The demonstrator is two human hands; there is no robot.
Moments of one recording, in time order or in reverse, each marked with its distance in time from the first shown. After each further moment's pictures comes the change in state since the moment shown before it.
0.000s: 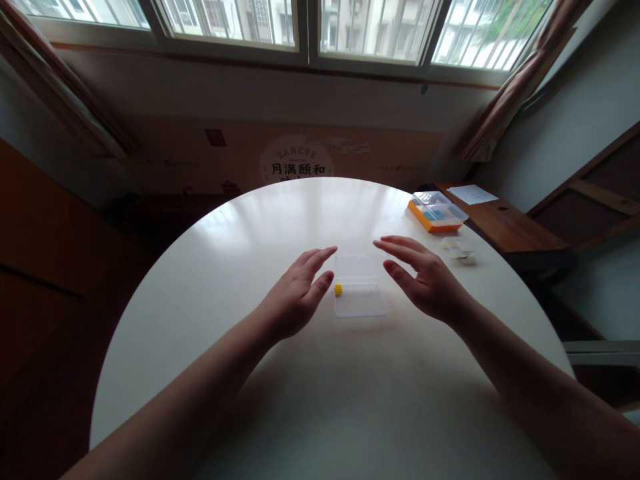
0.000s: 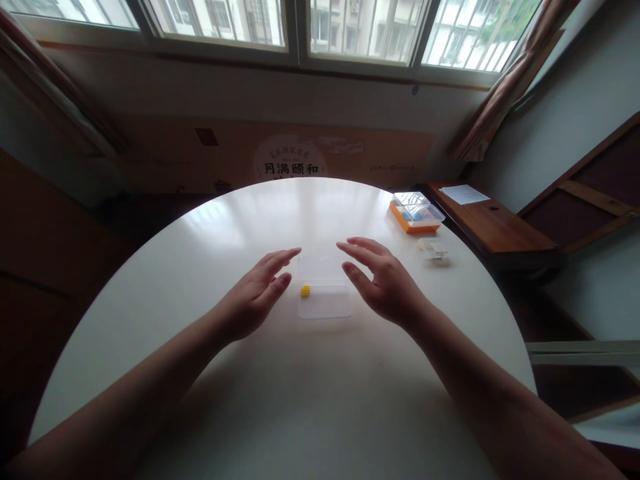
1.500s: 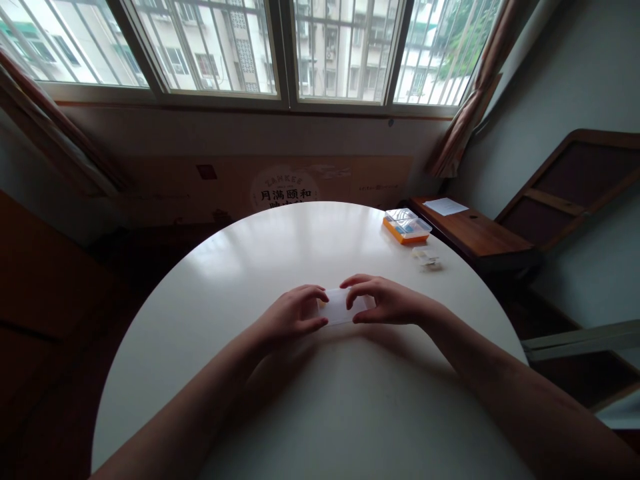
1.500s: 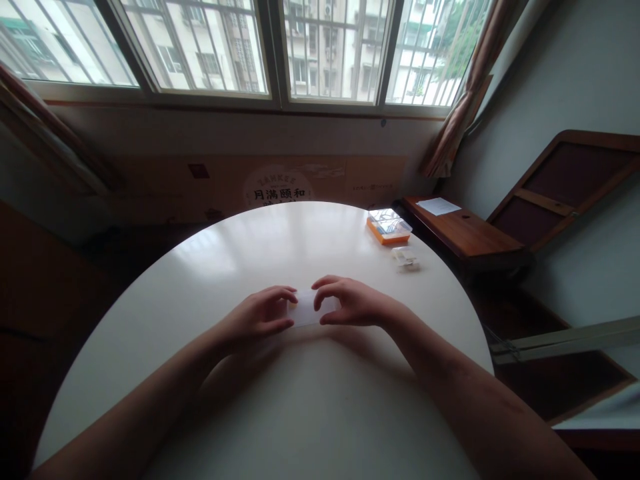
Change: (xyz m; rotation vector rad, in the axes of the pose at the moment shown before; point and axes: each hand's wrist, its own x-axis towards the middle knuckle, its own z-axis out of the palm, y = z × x) left_hand 0.004 -0.007 0.000 -0.032 -0.233 0.133; right_hand 0.003 0.000 -0.005 0.246 -0.543 -0.101
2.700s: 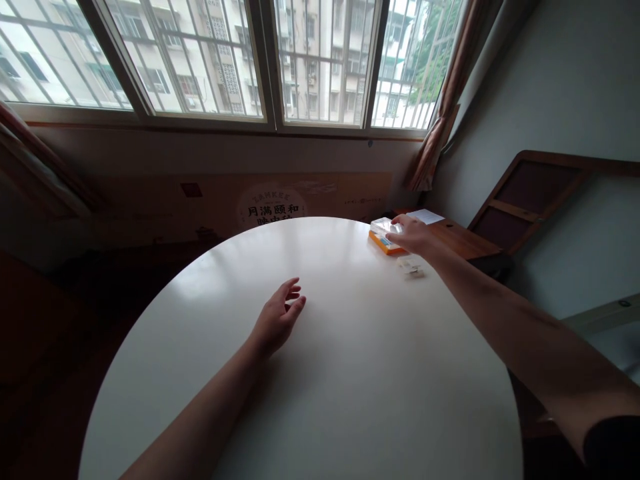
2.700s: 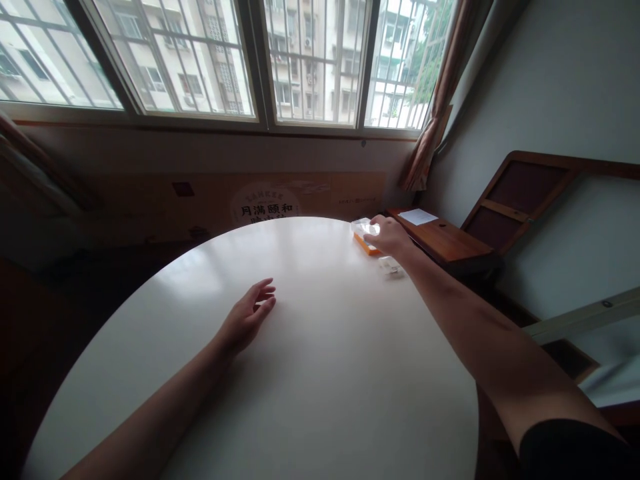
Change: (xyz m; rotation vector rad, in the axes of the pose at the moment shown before) left_hand 0.009 -0.030 0.009 -0.211 0.376 -0.168; right_hand 0.004 0.085 -0.122 -0.454 0.699 0.701
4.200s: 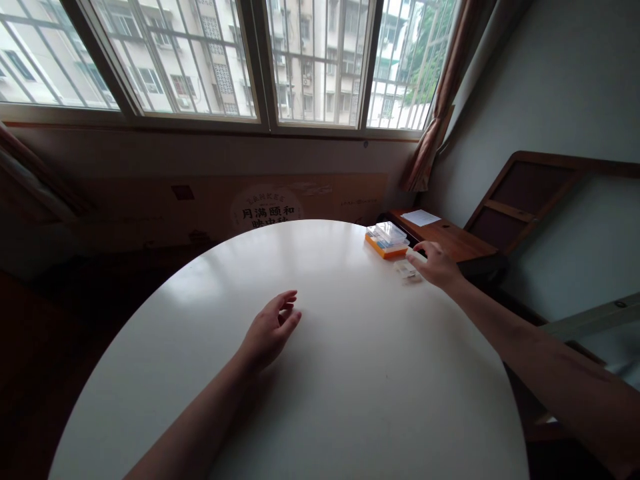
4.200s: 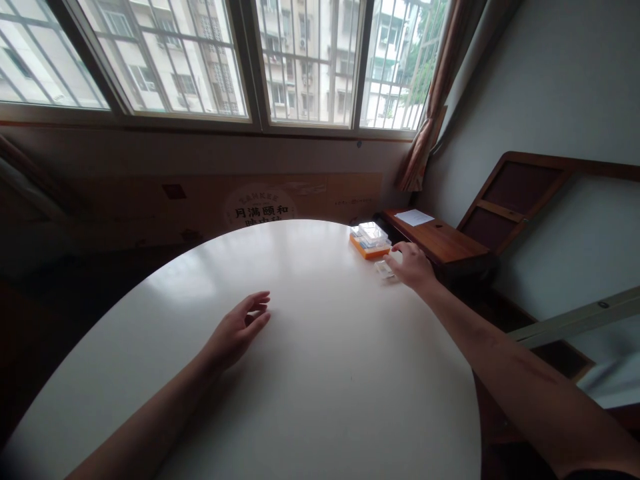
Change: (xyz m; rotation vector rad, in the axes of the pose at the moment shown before) left_hand 0.004 -0.006 -0.001 0.051 -0.056 -0.036; right_hand -0.044 0.081 0.028 -0.115 0.083 0.125
